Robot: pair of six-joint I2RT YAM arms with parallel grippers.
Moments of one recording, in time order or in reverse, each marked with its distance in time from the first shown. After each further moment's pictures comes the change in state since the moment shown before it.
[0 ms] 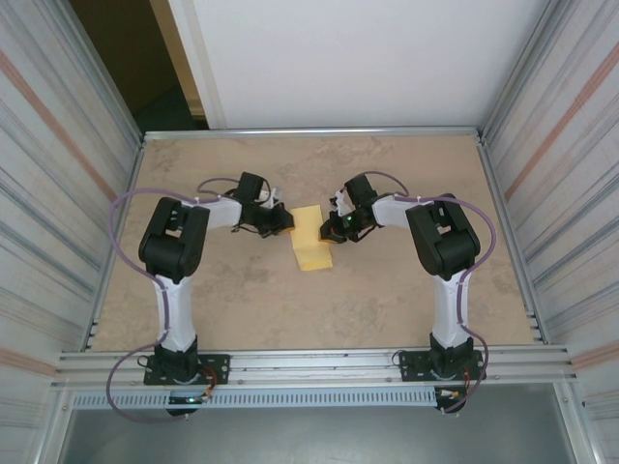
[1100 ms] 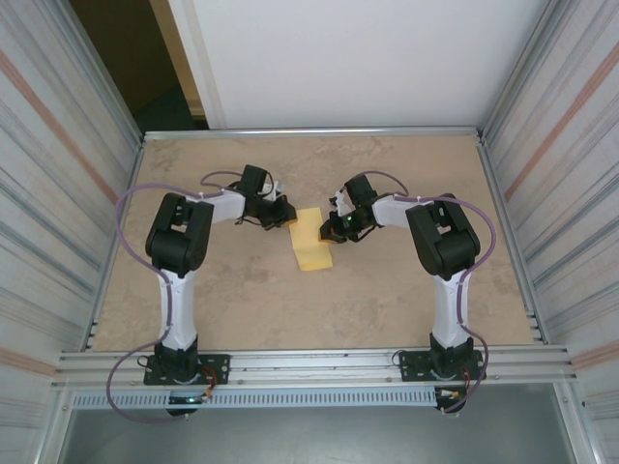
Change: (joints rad) left arm 0.000 0.079 0.132 -0.040 -0.015 -0.015; right arm 0.000 0.001 0.000 0.000 0.000 -0.014
